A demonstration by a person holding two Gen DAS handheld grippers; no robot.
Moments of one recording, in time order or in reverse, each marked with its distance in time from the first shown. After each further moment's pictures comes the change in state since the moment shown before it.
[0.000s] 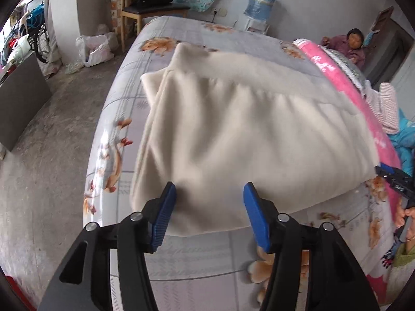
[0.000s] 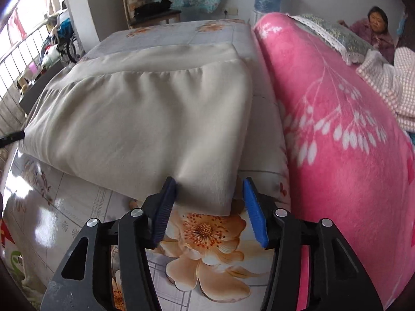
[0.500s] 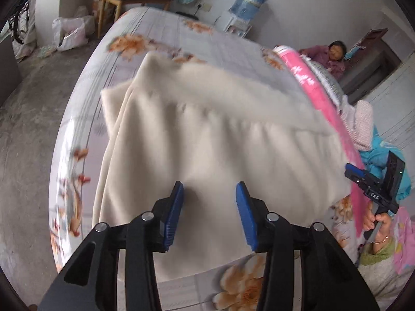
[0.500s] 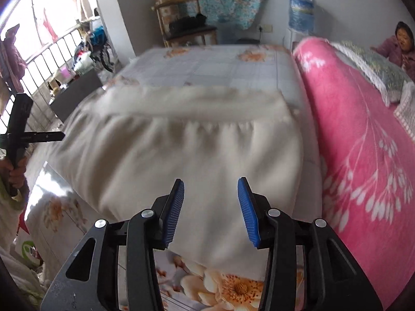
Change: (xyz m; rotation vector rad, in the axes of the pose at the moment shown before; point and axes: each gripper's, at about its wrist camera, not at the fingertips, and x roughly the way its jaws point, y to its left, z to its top) left arm 0.023 0.006 0.040 -0.067 0.066 -0.234; right arm 0.016 0.022 0.044 -0.105 -0.014 0.128
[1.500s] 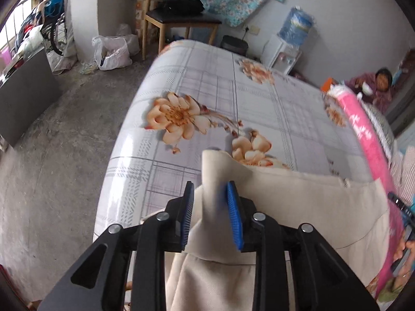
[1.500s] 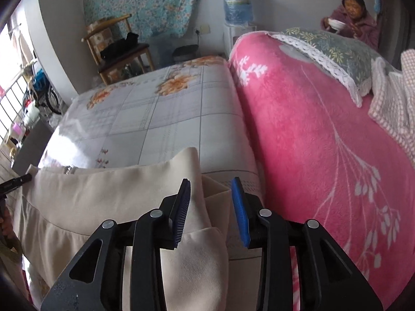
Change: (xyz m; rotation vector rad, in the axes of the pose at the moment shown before) left arm 0.014 0.027 0.127 -0.102 -0.168 0.257; right arm 0.025 -0.081 0.099 0.268 -0.116 -0.156
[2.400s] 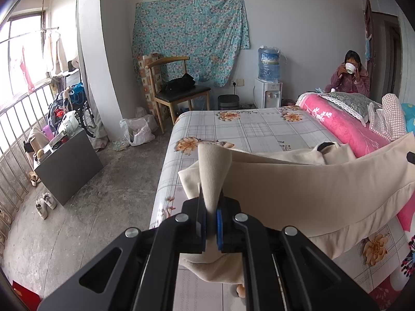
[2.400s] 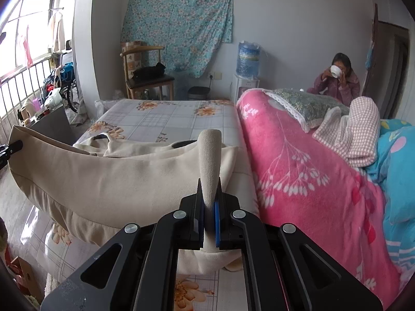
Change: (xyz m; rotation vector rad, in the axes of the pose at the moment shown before) left arm -0.219 -0.079 -0.172 0.312 -0.365 0.190; right arm -0.208 0.064 -0.134 -0.190 -0.250 -0.058
